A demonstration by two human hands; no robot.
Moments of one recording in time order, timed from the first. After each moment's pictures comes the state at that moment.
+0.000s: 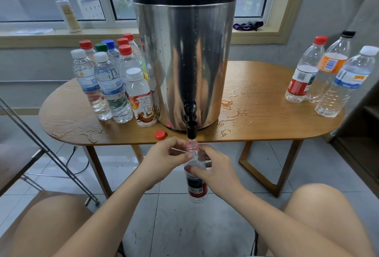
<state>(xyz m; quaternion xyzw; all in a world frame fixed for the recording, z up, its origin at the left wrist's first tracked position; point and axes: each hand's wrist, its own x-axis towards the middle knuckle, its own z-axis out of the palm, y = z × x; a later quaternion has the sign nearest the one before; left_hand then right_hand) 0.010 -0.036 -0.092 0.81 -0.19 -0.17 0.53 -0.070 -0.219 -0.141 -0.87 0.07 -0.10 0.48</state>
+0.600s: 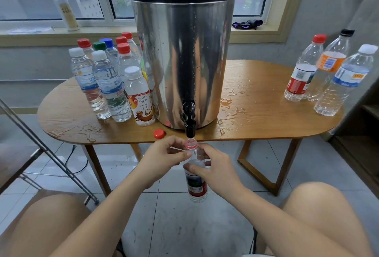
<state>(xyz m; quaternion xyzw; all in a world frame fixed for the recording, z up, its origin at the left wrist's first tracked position) 0.012 -0.037 -0.094 0.80 -0.18 -0.18 0.54 -0.071 -0.220 -0.138 -0.87 0.06 -0.10 0.48</state>
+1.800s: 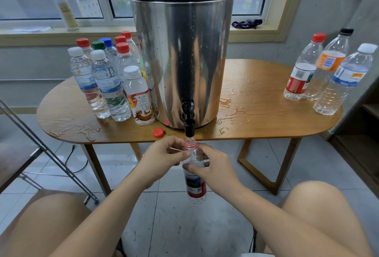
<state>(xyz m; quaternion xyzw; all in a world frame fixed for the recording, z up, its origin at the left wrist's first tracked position) 0.014 -0.037 -0.101 0.80 -0.18 -0.18 0.54 -0.068 -0.221 -0.142 -0.88 0.07 -0.08 0.46</state>
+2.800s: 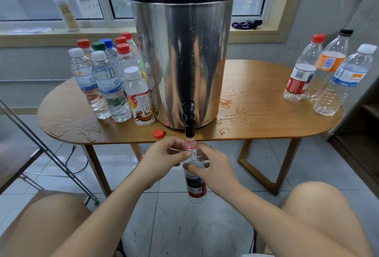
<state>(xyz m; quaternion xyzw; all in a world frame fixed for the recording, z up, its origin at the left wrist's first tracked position) 0.013 -0.036 -0.101 0.80 -0.18 -0.18 0.55 -0.067 -0.221 -0.145 -0.88 0.06 -0.09 0.46</state>
